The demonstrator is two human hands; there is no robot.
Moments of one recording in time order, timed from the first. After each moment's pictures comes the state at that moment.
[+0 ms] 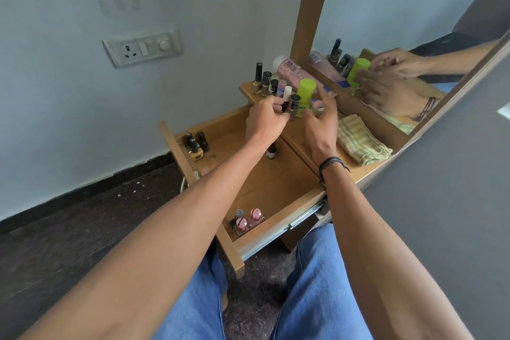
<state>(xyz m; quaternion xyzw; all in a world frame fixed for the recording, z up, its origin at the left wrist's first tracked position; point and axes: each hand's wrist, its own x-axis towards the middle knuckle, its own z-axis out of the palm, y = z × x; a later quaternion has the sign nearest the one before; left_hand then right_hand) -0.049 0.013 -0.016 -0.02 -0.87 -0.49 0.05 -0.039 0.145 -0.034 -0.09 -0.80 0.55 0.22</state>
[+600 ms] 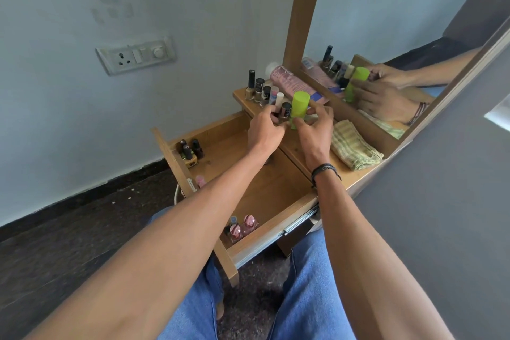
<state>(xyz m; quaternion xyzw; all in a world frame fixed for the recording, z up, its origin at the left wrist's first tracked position) -0.054 0.032 -0.031 0.00 -0.86 -0.50 0.05 -0.043 0.149 -0.039 -0.13 -0.80 0.53 0.23</state>
